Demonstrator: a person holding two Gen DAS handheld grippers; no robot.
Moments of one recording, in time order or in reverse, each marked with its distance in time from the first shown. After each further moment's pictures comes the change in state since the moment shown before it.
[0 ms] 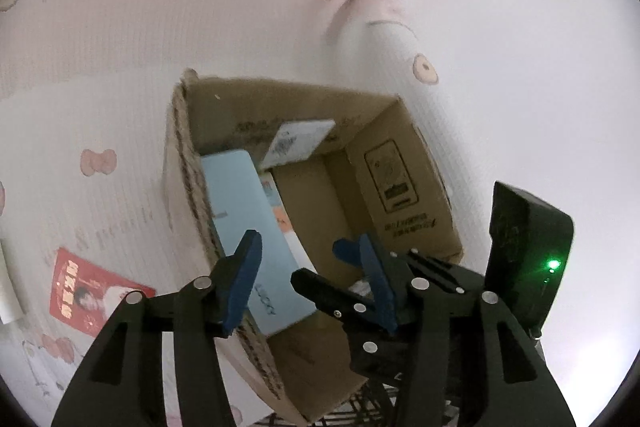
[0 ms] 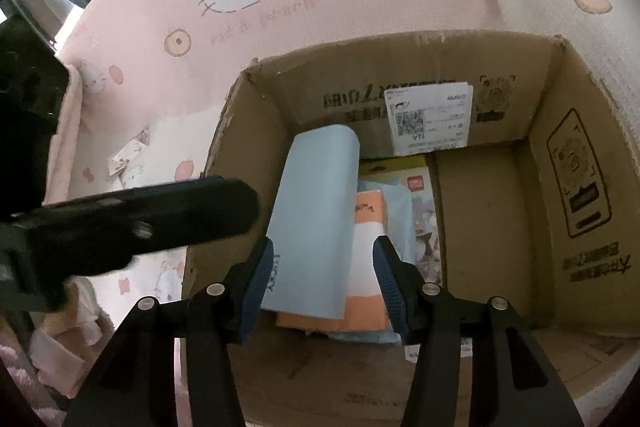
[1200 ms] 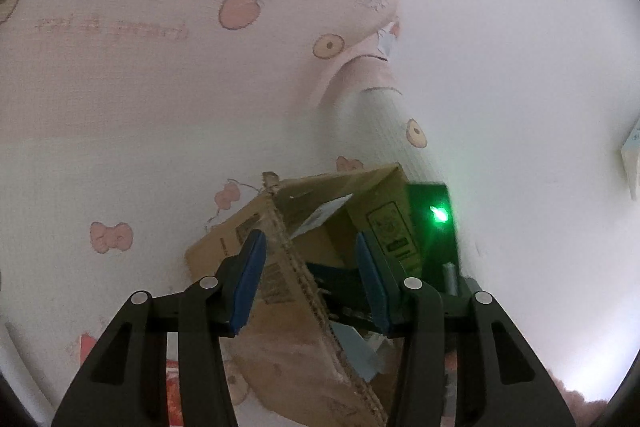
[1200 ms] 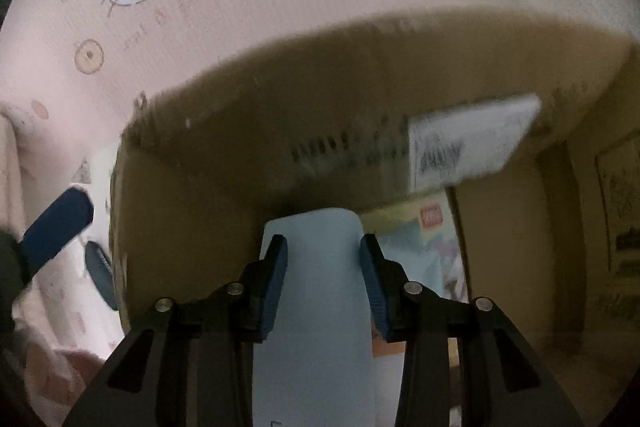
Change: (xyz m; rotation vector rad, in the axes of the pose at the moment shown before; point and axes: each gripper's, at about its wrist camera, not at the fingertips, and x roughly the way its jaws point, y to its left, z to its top) left arm -0.022 0.087 0.048 0.037 -0.151 -0.180; right arm 0.094 0.003 0.069 0.185 0.153 -0.109
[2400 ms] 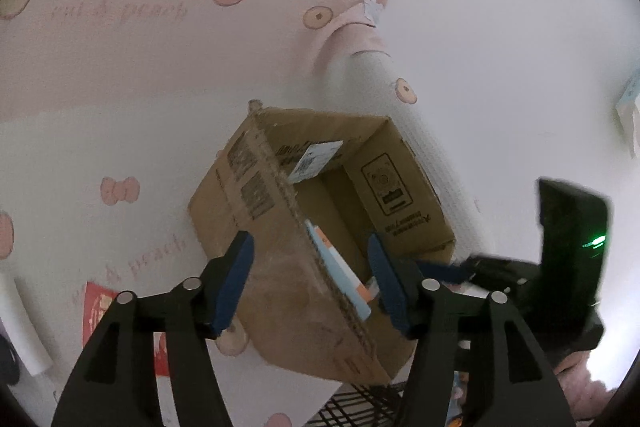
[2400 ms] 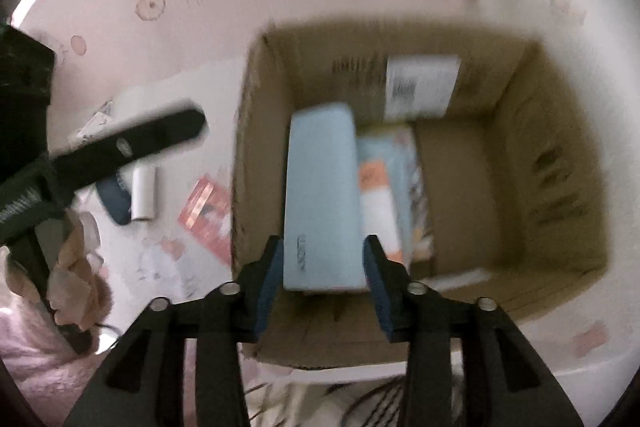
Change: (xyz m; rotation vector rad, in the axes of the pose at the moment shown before) left arm -0.031 -0.021 -0.052 0.041 0.076 0.025; right arm -0.112 0.035 -0.099 -0.205 -0.107 -0.126
